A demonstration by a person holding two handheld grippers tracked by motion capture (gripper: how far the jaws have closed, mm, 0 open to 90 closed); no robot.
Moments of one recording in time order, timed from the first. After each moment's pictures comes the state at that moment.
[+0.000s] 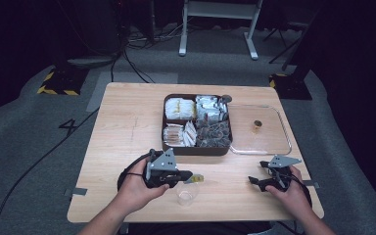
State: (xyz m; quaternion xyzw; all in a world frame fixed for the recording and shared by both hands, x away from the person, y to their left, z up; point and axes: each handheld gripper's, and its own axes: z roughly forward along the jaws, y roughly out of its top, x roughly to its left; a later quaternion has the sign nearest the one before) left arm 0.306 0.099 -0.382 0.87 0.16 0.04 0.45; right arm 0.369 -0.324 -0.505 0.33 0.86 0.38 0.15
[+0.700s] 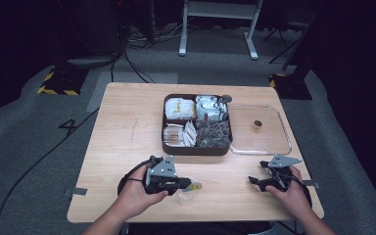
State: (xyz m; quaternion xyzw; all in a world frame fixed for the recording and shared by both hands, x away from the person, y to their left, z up) left arm 0.302 0.101 -0.401 0.88 0.17 0.02 0.44; right arm 0.369 -0.324 -0.505 0.33 0.86 0.38 0.15
